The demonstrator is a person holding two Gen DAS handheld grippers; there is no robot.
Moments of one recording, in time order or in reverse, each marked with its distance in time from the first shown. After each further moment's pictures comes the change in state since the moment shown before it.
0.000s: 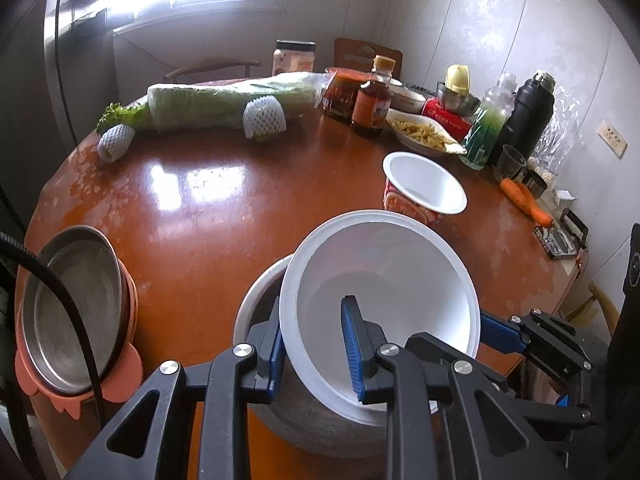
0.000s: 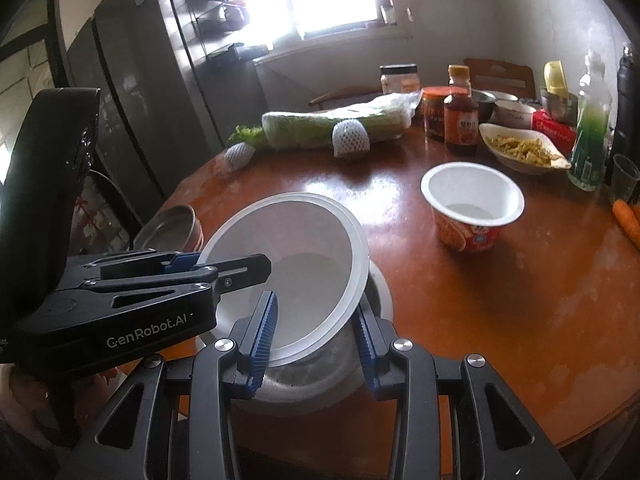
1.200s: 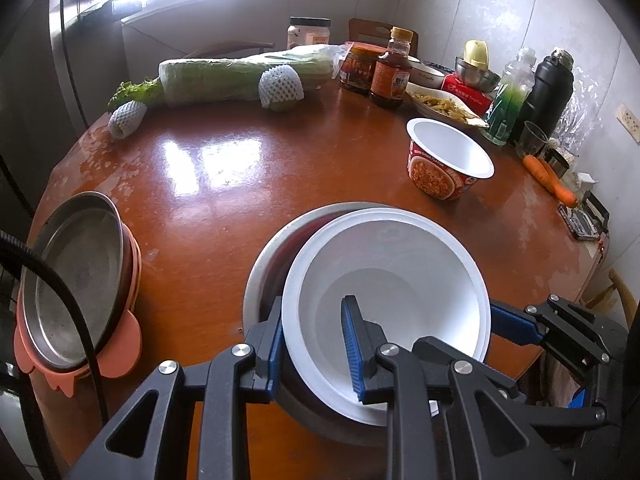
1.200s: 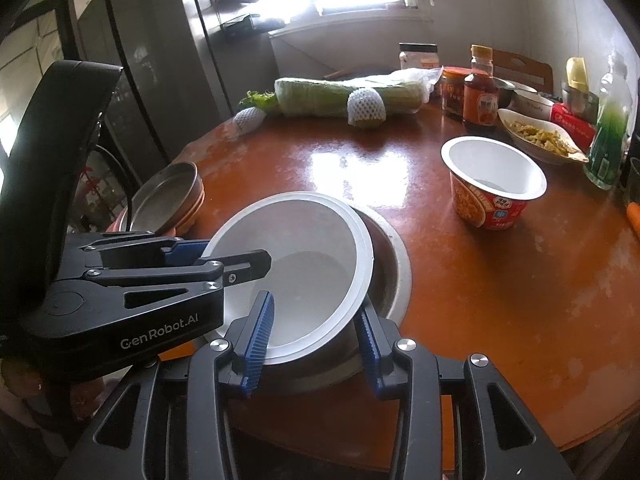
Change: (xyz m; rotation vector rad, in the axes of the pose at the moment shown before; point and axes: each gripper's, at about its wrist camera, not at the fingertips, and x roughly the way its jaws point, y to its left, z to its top) left arm 0.016 0.003 -0.019 0.001 0.056 0.071; right arm 0.020 0.004 -0.017 -0.069 0.077 0.011
